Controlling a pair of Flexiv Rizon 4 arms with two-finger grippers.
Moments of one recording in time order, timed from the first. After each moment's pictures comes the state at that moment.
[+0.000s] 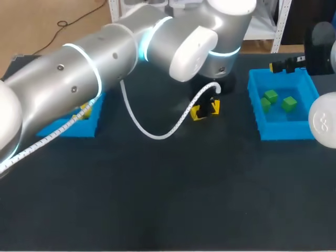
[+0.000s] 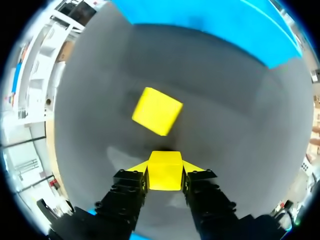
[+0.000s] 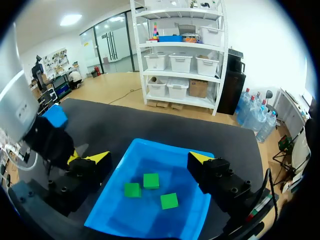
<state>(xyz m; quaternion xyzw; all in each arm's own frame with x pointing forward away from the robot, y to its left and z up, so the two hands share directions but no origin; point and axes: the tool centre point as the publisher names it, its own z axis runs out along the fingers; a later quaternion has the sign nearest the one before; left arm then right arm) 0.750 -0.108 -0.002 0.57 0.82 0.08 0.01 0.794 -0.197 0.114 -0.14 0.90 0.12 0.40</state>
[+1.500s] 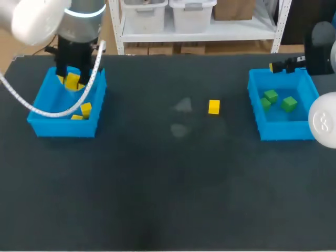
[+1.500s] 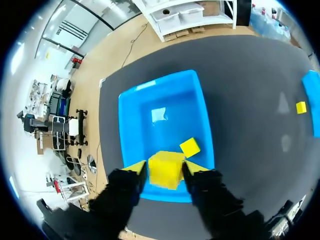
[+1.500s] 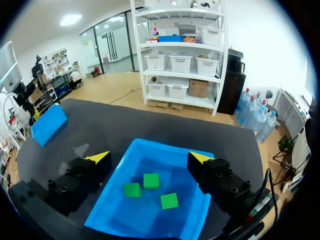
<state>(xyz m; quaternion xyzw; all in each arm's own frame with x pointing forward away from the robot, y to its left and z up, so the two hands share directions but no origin) 0.747 0.215 0.109 0.10 0.98 0.17 0.07 0.794 -0.197 0.114 -0.14 0.90 0.12 0.40</state>
